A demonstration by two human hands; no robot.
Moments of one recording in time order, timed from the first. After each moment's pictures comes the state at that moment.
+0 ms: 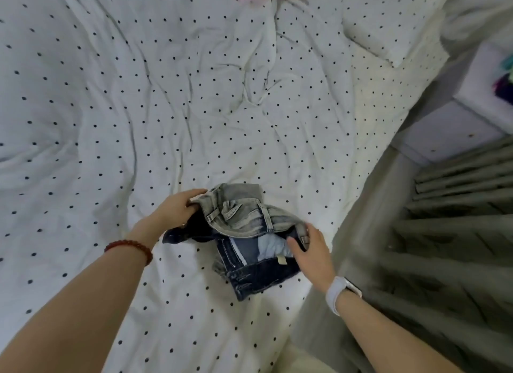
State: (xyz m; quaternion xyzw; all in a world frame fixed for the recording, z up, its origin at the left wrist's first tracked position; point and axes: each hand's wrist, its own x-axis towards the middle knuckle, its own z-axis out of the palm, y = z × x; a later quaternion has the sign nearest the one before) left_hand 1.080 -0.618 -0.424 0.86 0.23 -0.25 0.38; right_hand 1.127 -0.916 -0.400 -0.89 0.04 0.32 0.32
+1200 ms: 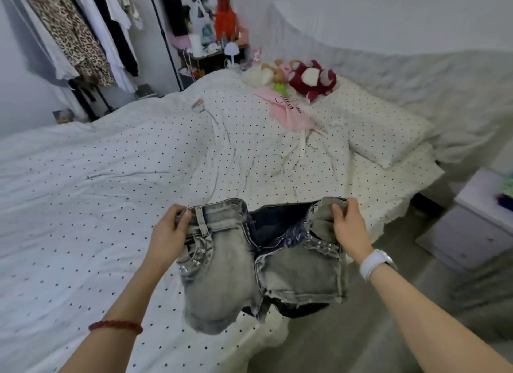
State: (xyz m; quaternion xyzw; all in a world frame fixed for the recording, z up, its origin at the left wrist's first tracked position) left_hand 0.859 -0.819 -0.146 0.80 0.43 0.24 0.36; right_hand 1.104 -1.037 -0.164 -0.86 -0.22 0.10 0.46
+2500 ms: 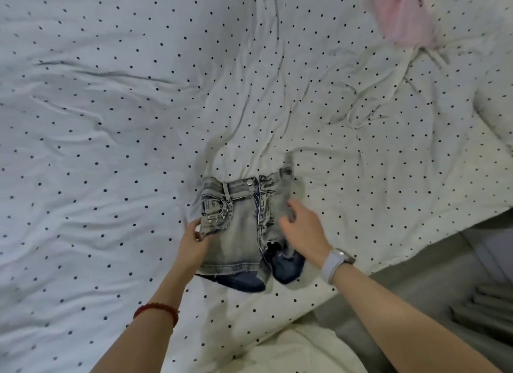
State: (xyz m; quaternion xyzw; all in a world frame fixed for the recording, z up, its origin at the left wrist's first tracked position) left_hand 0.907 -0.736 -0.401 0.50 0.66 0.04 0.56; right_hand 1.111 -0.821 -0.325 -0.83 -0.33 0.39 0.23
